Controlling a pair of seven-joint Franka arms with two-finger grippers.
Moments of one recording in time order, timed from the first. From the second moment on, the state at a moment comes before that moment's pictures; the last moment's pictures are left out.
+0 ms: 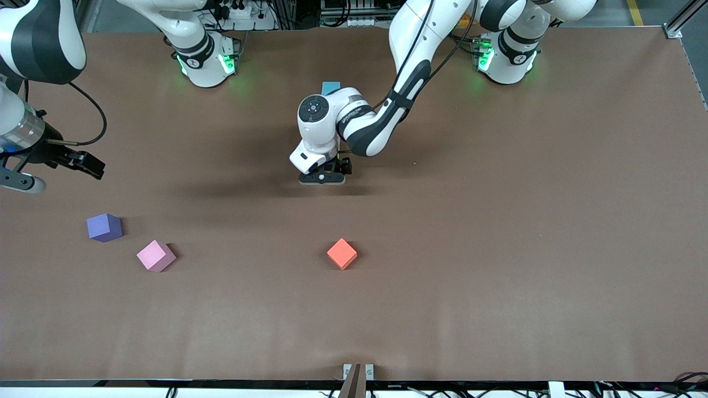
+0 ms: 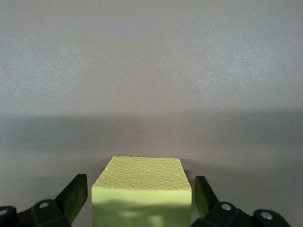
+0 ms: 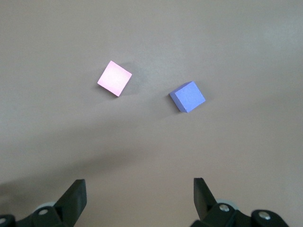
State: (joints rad) left arm -0.99 0.90 -0.01 -1.35 0.05 2.29 -1.02; right arm -0.08 -0.03 0.05 -1.84 -0.15 1.81 0.23
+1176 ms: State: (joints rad) left arm -0.51 0.57 0.14 -1.32 0.05 2.05 -0.77; right arm -0.06 -0.03 0.06 -1.66 0.00 1.66 0.02
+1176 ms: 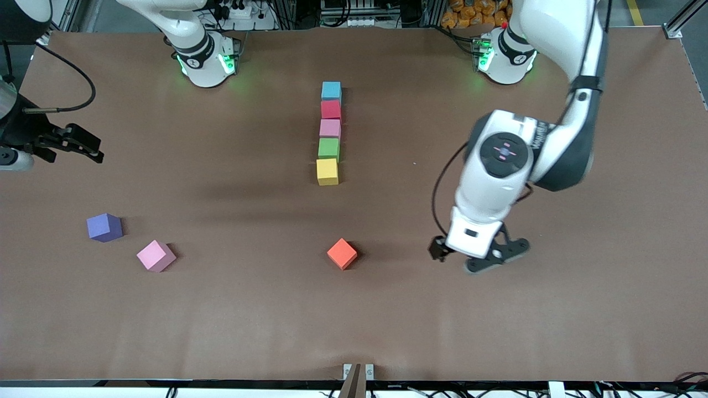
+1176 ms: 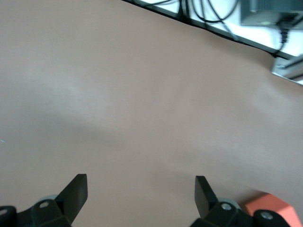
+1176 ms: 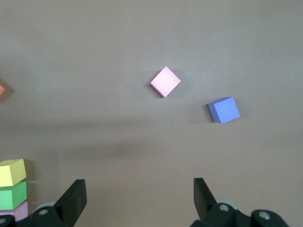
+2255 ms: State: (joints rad) left arm -0.07 0.07 -0.07 -1.64 0.04 1.78 -0.24; right arm -0.06 -0.03 0.06 -1.62 0.05 1.57 0.02
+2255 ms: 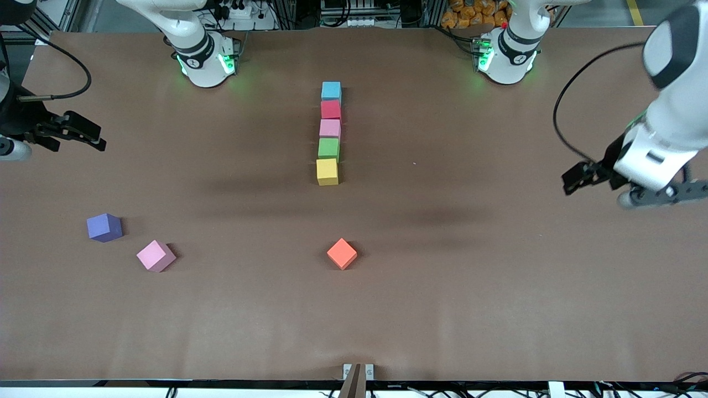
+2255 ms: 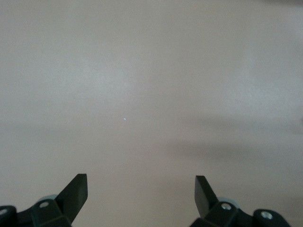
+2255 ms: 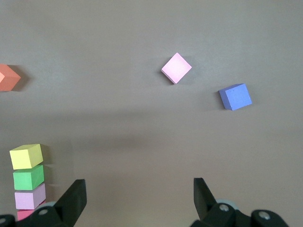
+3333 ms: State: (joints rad) left arm -0.12 0.01 -0.06 -1.49 0.03 1.56 -0.05; right arm -0.06 -0.03 0.05 -1.60 0.04 1.57 0.01
